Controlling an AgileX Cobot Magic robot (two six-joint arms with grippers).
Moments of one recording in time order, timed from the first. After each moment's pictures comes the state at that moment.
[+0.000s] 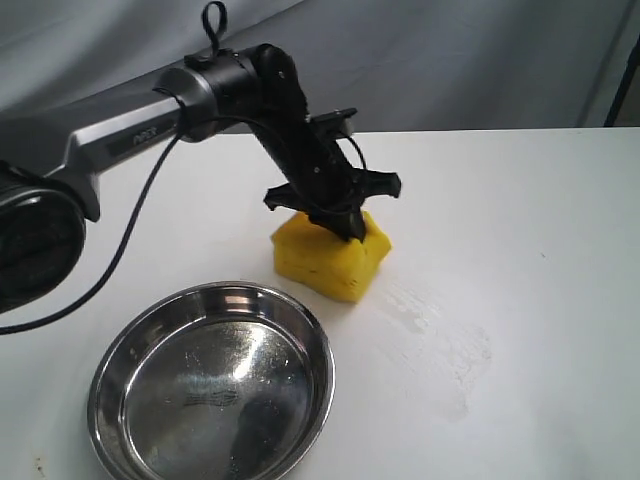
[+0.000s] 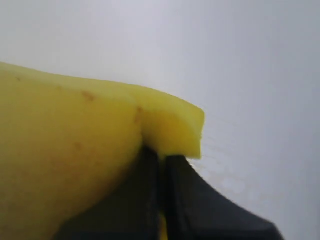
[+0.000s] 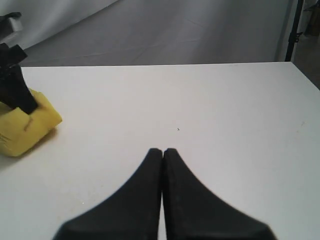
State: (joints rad) left arm -0.55 2.47 -2.13 -0.45 1.11 -0.03; right arm 0.04 0.01 0.00 0.04 0.33 0.00
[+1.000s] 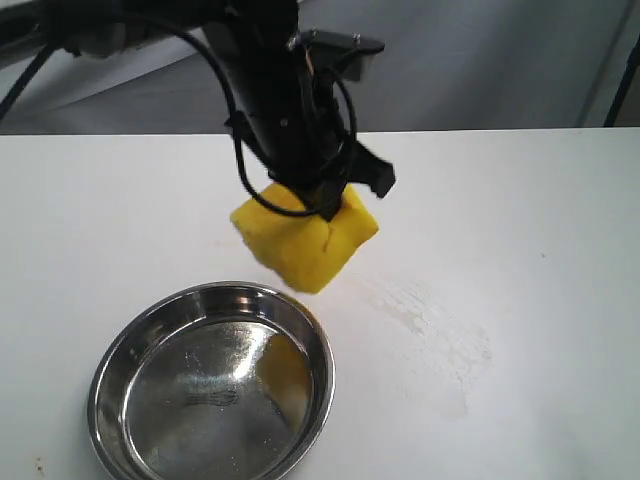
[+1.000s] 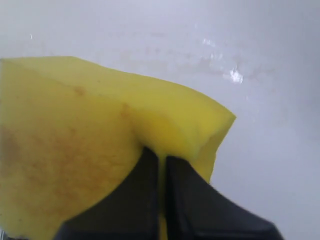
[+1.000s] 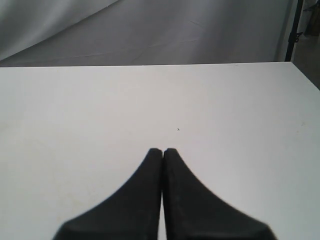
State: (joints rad) left arm -0.68 2.02 -1.82 -0.15 1.22 0.05; right arm 0.04 0.01 0.00 0.04 0.33 0.00
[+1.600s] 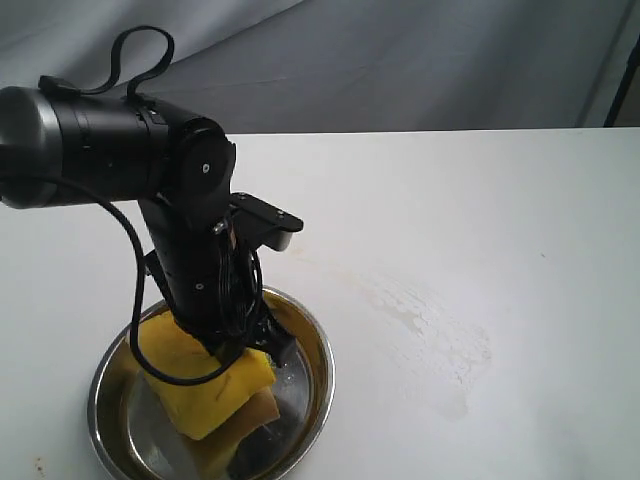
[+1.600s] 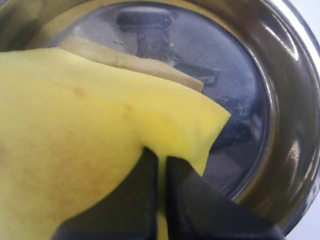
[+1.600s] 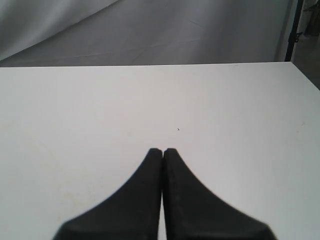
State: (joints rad) left arm -0.68 1.88 -1.23 -0.07 1.03 0.02; right arm 0.04 0.01 0.00 0.04 0.33 0.00
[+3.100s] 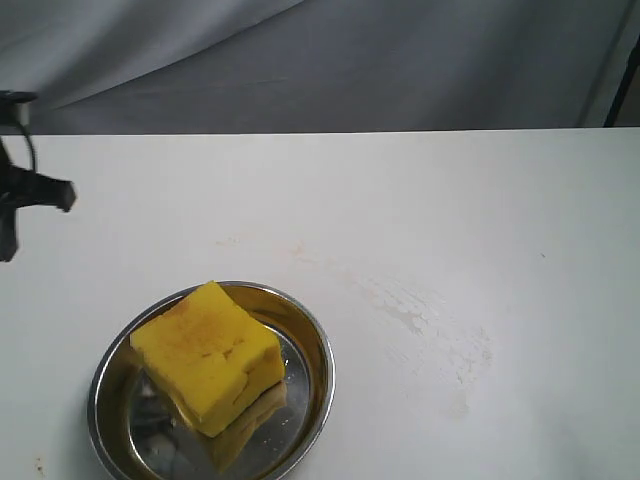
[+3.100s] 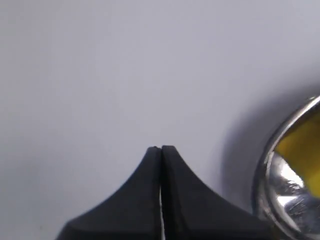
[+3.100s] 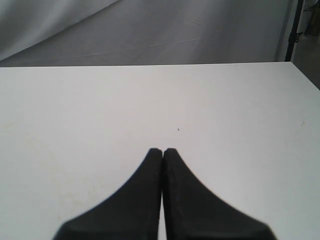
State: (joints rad) left arm -0.08 1.74 -1.32 0.07 1.21 -0.09; right arm 0.04 0.01 0.00 0.04 0.33 0.00
